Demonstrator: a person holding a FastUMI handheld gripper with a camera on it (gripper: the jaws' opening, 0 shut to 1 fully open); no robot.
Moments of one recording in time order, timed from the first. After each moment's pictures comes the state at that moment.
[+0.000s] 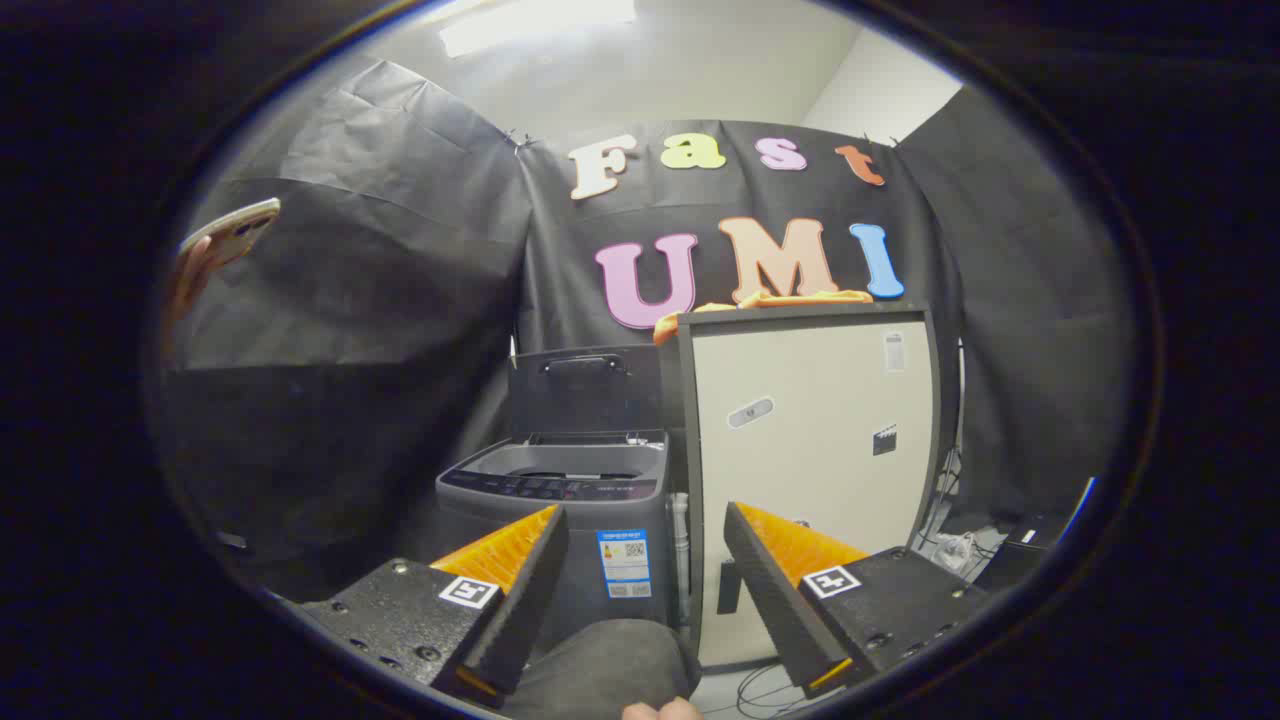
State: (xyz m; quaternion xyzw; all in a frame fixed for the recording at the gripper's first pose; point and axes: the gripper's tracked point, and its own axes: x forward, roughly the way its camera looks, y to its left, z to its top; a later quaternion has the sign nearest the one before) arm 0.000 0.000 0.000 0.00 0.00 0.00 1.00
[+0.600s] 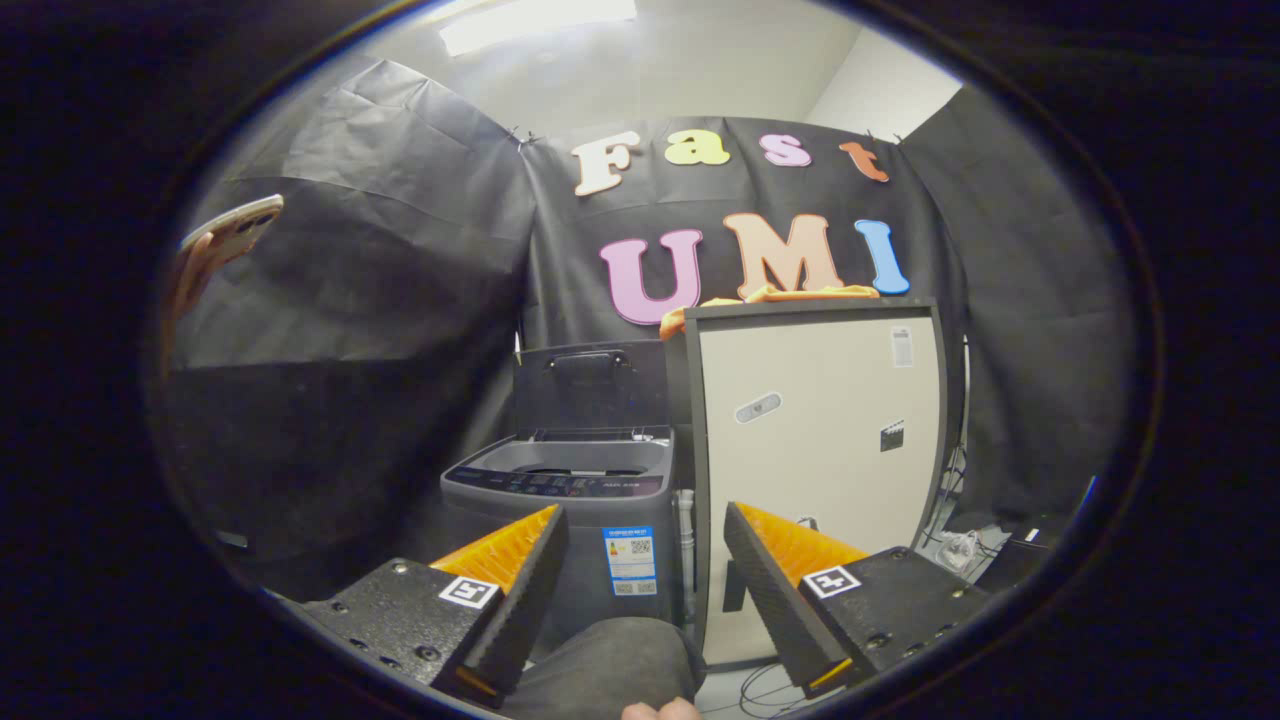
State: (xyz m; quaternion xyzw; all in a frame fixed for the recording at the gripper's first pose) arm 0.002 0.002 -0.006 0.00 0.01 0.01 1.00
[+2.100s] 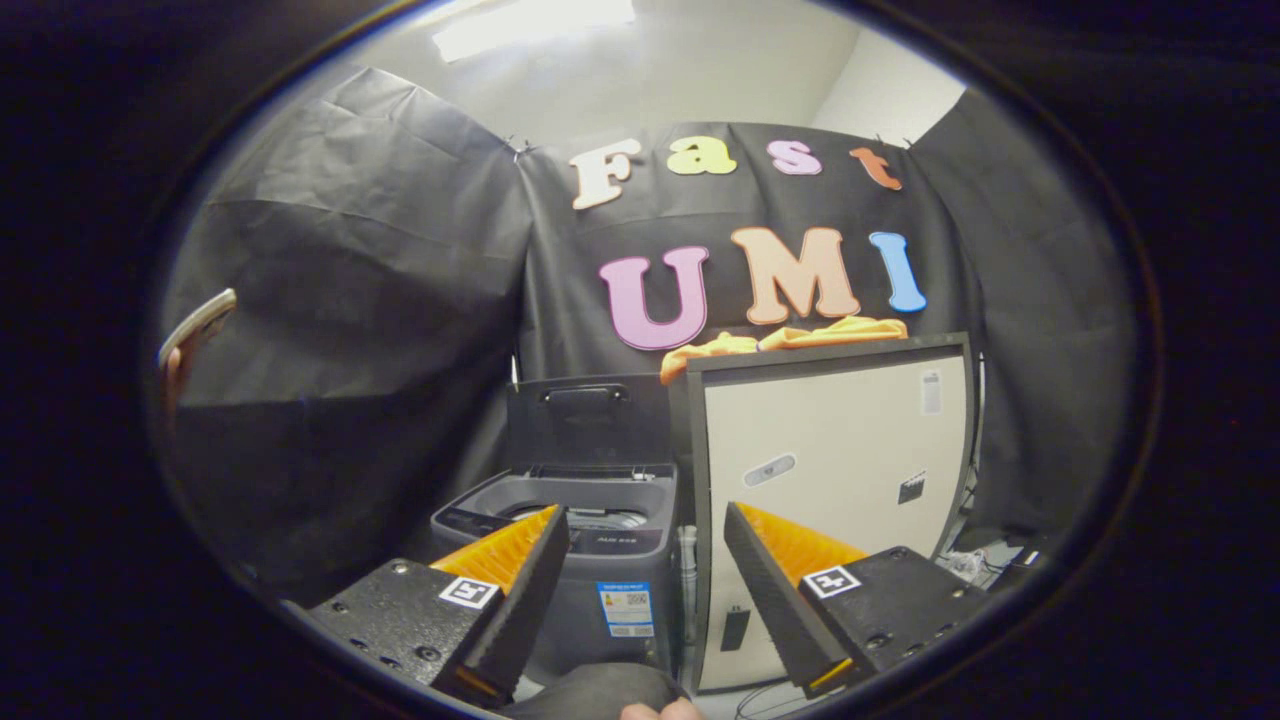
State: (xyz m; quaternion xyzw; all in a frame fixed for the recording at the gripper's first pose) arm 0.066 -0.006 0.061 0.01 -0.02 0.02 1.00
